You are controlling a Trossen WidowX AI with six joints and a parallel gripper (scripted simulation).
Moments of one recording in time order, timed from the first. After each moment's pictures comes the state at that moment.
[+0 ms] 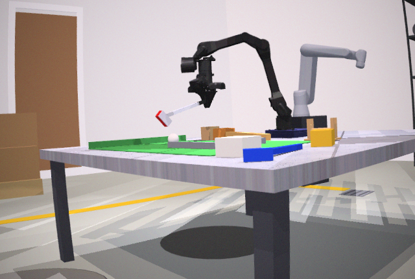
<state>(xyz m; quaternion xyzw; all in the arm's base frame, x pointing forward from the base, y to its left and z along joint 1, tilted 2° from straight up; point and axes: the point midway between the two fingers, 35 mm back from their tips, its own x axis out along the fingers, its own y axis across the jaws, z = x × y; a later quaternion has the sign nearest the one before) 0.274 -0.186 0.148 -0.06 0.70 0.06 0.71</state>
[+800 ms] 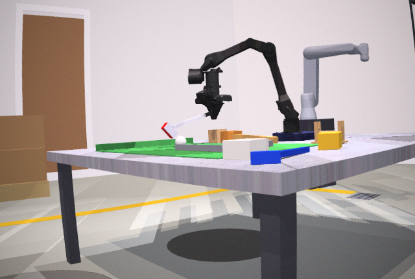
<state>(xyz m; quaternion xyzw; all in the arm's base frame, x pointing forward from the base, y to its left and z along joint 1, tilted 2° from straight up) 0.274 -0.195 0.110 -0.05 0.69 0.04 0.72</state>
